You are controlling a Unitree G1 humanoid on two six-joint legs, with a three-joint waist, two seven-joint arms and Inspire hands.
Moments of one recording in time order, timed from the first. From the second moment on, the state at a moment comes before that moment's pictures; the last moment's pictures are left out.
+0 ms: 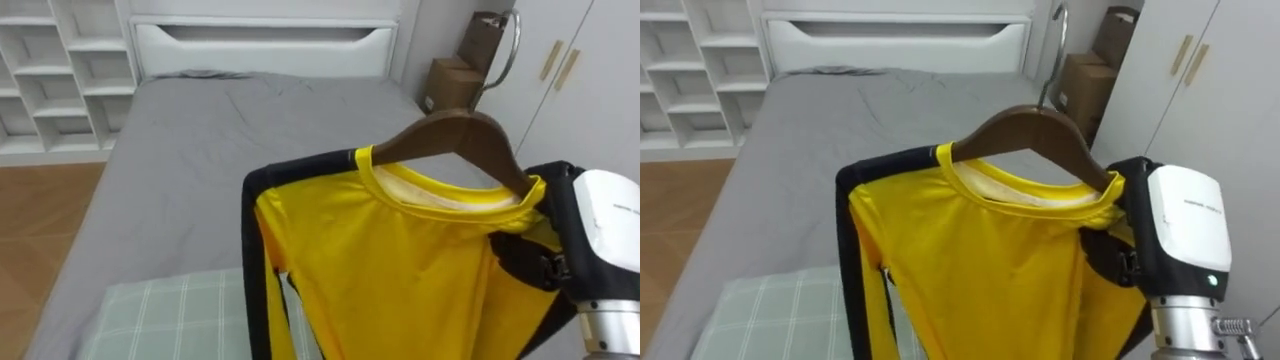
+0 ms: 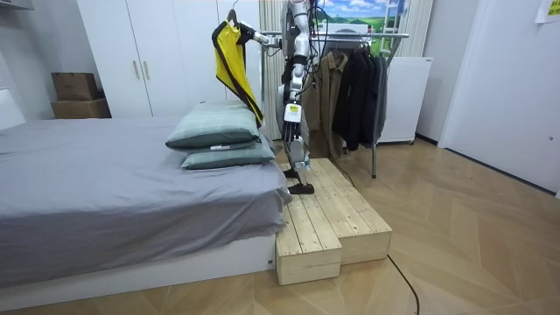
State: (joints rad) left arm 0.20 0.26 0.09 1.20 -0.03 0.03 0.10; right arm 0.12 -0.41 -0.02 -0.17 -0.71 -0.09 -0.40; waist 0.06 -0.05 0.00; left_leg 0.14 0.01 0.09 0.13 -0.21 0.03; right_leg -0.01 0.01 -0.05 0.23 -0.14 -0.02
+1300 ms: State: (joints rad) left arm 0.20 0.20 0.08 1.22 -0.03 0.26 0.27; right arm 0.15 -0.34 0.11 -0.04 -0.69 0.04 -0.23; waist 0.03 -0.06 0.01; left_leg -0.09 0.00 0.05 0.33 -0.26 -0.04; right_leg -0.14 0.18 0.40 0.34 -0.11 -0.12
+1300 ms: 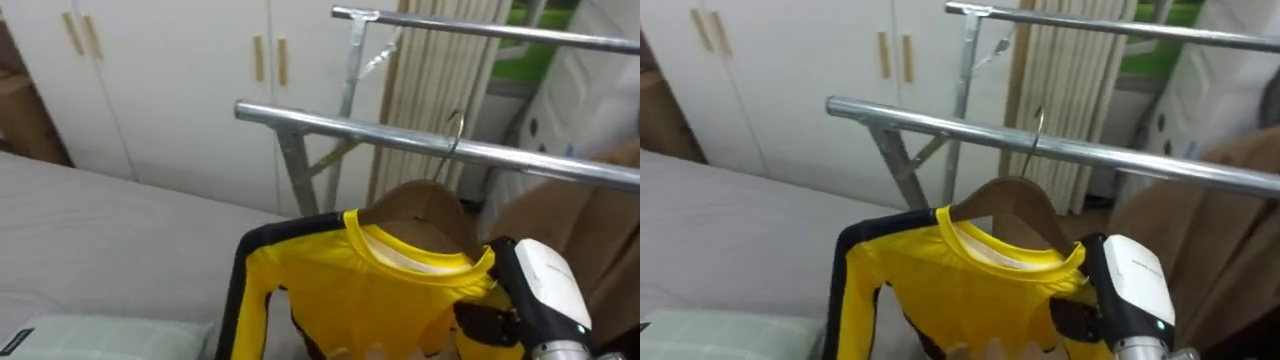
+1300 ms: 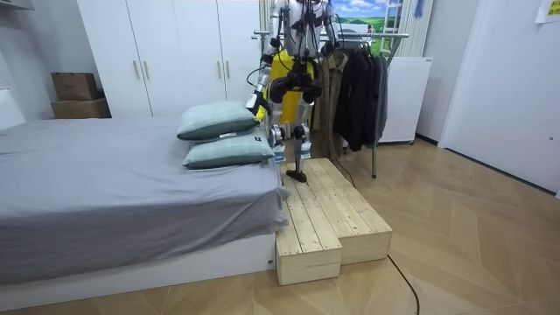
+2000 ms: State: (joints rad) left arm 0.12 0.19 0.05 1.22 -0.11 0.18 0.27; right arm 0.14 -0.30 0.12 -0.08 -0.72 0.06 -0.25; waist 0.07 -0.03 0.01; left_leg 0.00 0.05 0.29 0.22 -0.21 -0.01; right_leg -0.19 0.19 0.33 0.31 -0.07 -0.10
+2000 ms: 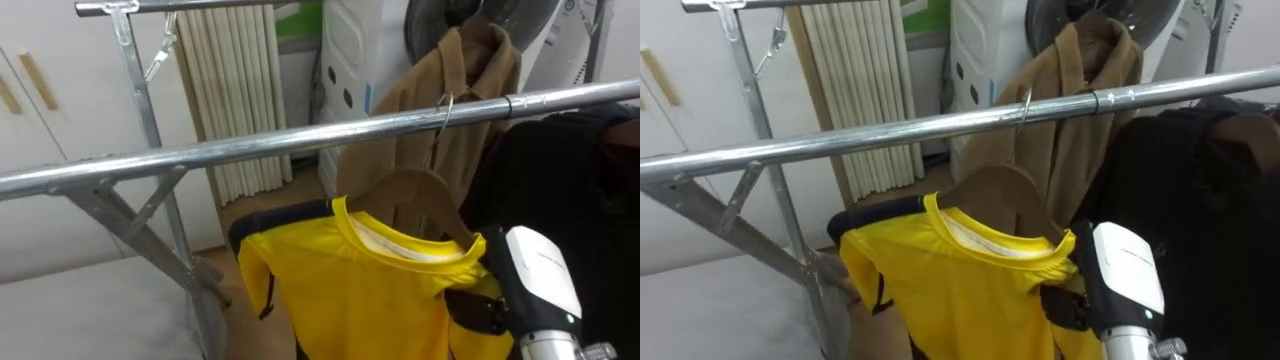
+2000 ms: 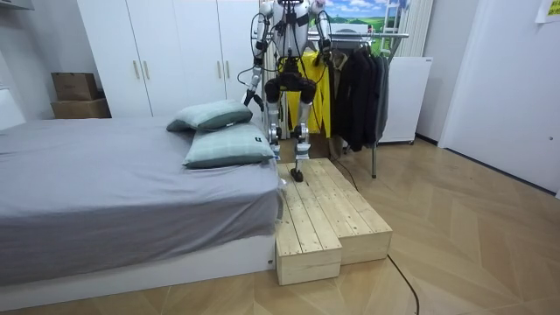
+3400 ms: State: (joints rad) left arm 0.15 0.19 0.06 1.24 -0.03 0.12 0.30; right arm 0.09 -0.36 0.20 -0.11 -0.76 0.06 -0.20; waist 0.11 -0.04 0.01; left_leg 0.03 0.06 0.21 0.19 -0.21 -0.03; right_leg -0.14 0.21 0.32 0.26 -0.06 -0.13
